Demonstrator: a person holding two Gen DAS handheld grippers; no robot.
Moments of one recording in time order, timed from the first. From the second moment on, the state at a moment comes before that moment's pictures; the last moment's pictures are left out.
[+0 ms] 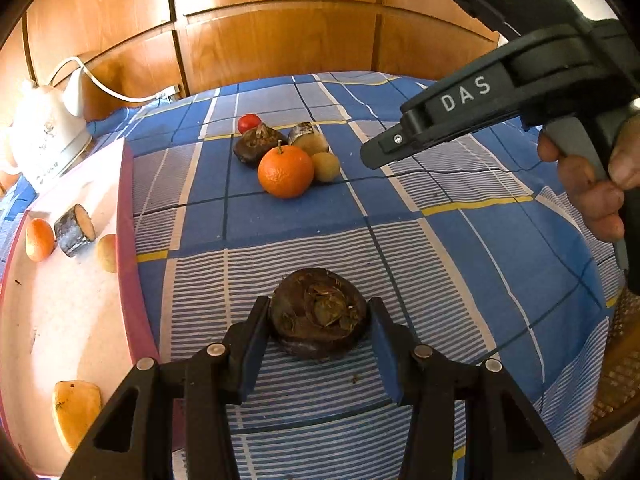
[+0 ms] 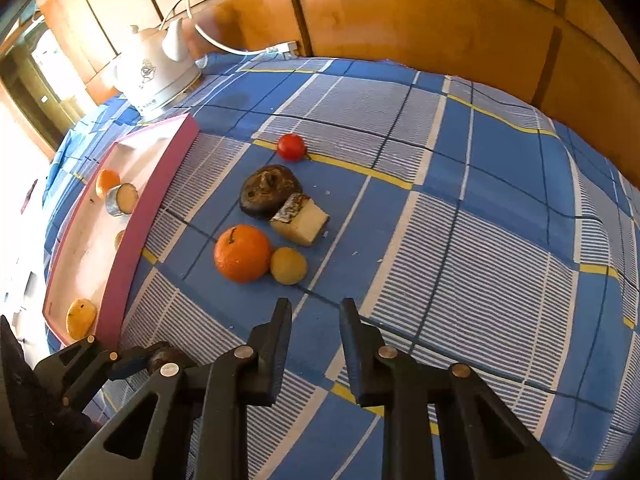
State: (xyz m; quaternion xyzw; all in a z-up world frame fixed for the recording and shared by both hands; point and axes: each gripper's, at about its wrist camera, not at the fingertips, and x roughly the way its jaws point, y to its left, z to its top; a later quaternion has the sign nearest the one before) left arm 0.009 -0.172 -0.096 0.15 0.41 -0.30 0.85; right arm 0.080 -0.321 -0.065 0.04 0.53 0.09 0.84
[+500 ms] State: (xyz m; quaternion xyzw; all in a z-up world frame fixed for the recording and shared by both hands) left arm 0.006 -0.171 -0.095 0.15 0.40 -0.30 0.85; right arm 0.096 -0.330 -0.054 0.09 0.52 0.09 0.85
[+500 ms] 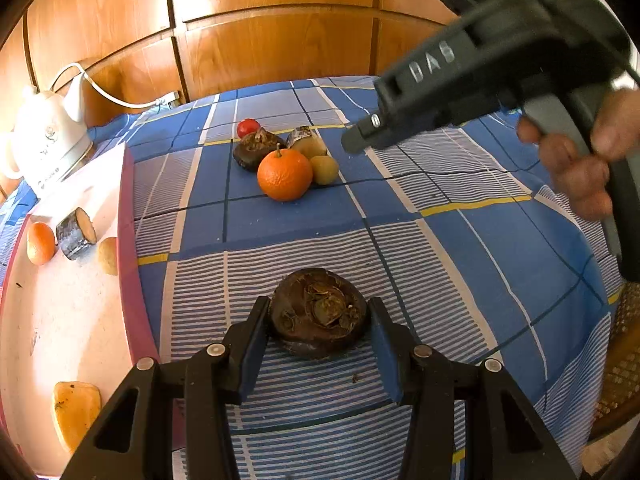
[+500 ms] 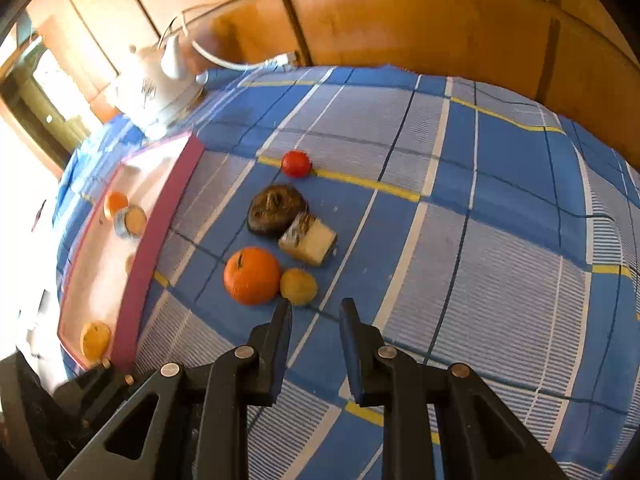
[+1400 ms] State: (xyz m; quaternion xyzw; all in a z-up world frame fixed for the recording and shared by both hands) left arm 0.006 -0.169 -0.094 0.14 0.40 -0.32 0.85; right arm 0.230 -0.286 -0.077 0.05 0.55 0.06 0.83
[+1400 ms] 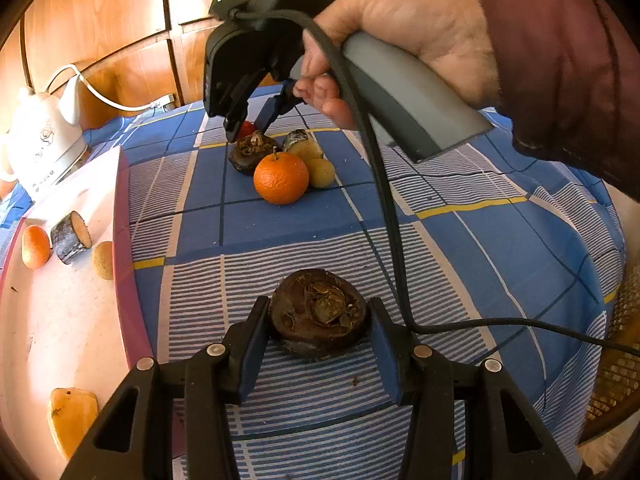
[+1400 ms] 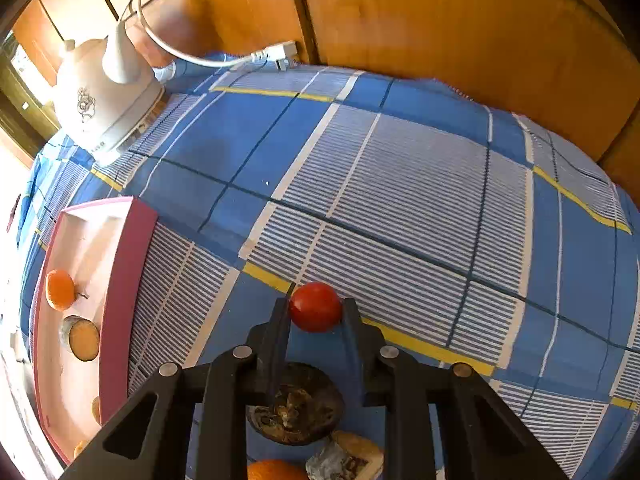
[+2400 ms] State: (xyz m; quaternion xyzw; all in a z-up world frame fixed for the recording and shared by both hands) left arm 0.013 -0.153 -0.070 0.10 0.44 -0.31 0.84; right arm 0.097 -0.376 -0.082 0.04 0.56 -0.01 0.82
